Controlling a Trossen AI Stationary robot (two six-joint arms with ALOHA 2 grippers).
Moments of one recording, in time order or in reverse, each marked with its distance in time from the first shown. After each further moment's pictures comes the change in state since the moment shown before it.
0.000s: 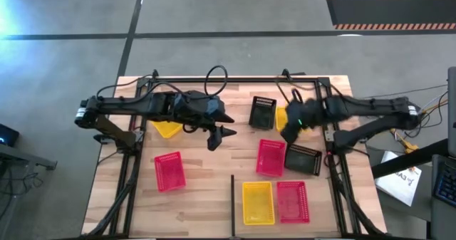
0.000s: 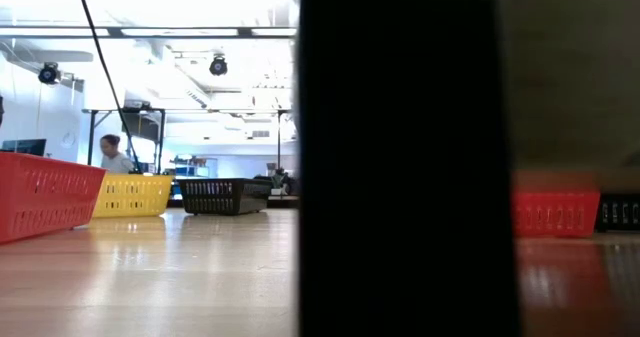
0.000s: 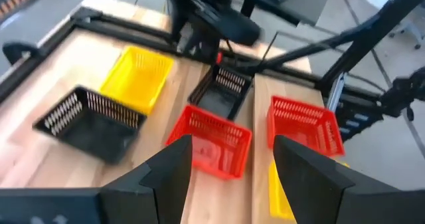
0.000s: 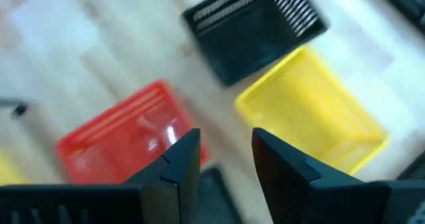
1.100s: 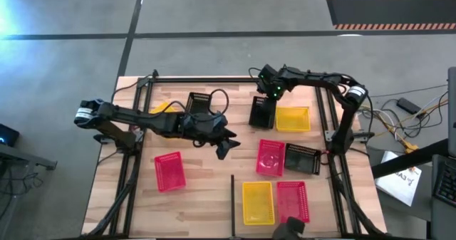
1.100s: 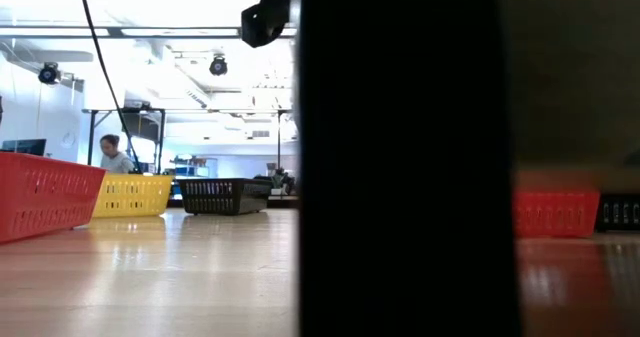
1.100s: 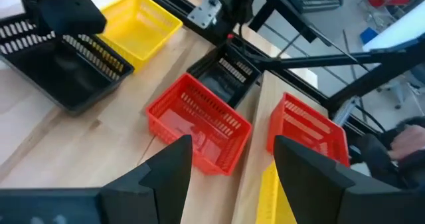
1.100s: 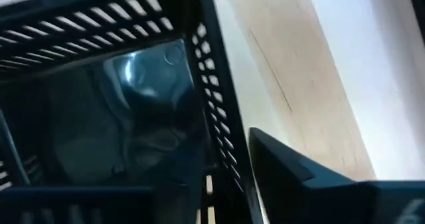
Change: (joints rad) left arm -0.043 -0.003 -0.407 0.440 -0.072 -0.310; right arm -0.670 0.646 0.012 0.477 -0.319 -0.913
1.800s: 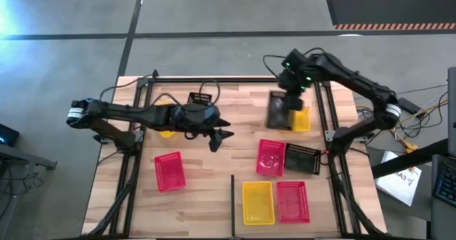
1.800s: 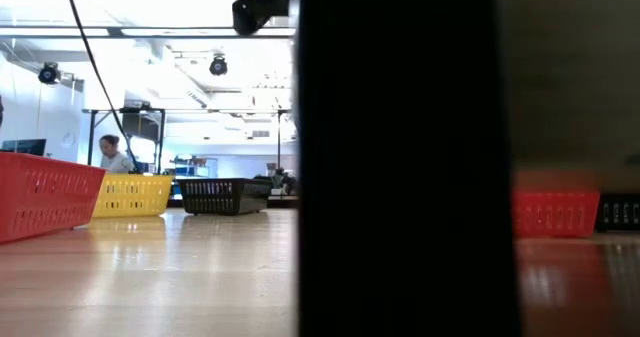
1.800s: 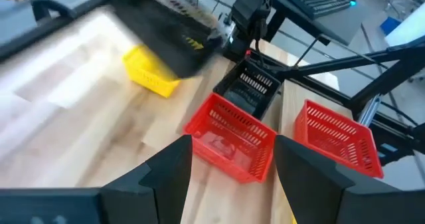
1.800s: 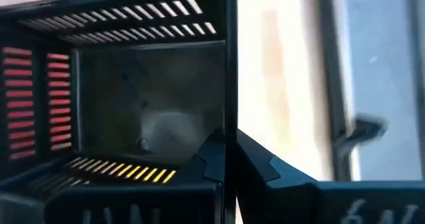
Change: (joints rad) left arm 0.054 -0.106 -0.005 -0.081 -0.024 0.171; right arm 0.065 -0.413 0.228 -0.587 -0.018 -0.258
